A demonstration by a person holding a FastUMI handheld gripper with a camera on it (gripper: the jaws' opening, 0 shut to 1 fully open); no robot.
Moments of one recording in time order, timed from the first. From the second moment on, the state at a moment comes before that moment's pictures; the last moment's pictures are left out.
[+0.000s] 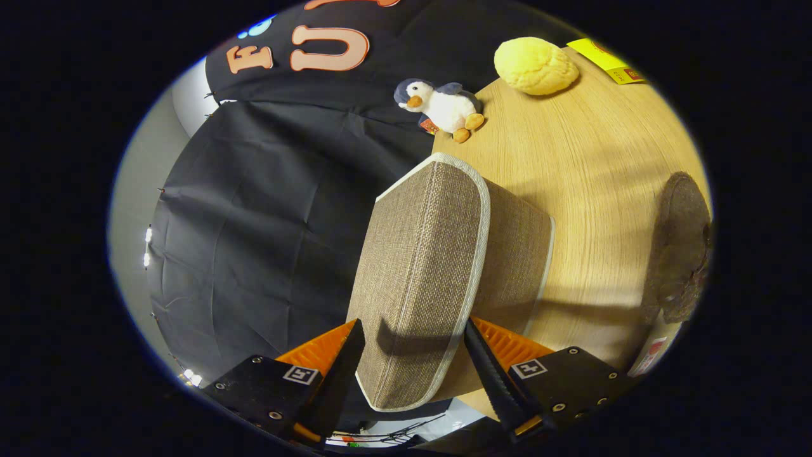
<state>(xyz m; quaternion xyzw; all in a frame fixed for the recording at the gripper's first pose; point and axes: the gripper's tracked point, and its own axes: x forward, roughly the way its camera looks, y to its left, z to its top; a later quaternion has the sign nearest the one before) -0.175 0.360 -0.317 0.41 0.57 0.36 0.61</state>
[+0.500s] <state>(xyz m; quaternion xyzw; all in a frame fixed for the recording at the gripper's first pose) -0.160 0.345 -0.245 0.50 0.51 0.37 0.59</state>
